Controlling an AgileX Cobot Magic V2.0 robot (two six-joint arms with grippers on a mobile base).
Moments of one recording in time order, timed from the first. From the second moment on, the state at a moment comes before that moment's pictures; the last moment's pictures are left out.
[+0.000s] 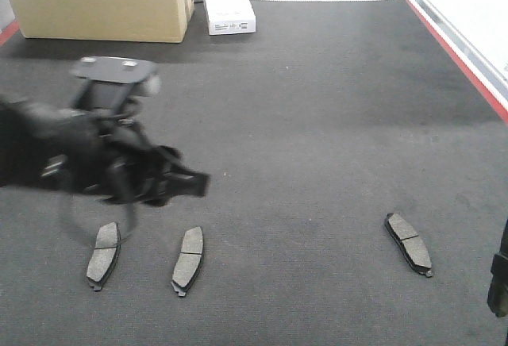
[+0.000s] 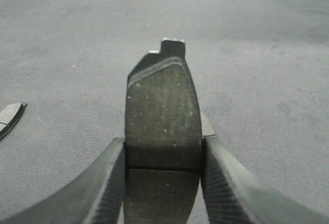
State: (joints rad) left arm -0.62 1.29 -1.13 0.06 0.76 -0.32; right arm 0.17 0.40 -0.43 0.10 0.51 -0.05
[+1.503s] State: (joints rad) left arm -0.62 0.12 -0.49 0.10 0.71 -0.27; right arm 0.17 0.43 -0.43 0.13 0.50 -0.04
